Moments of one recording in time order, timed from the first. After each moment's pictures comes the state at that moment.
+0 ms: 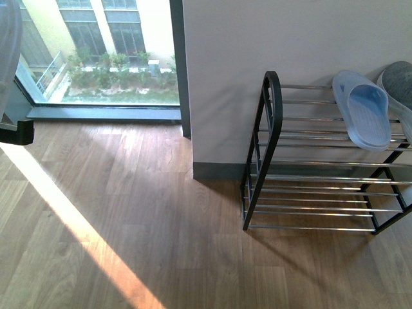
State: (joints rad) left arm -0.27 1.39 0.42 0.44 -0.30 0.08; right arm 0.00 0.01 0.02 0.00 0.00 0.00
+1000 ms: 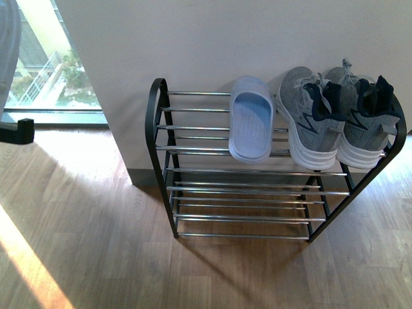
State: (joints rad) left arm -0.28 1.39 0.43 0.45 -0.33 0.06; right arm 0.00 0.00 0.02 0.00 0.00 0.00
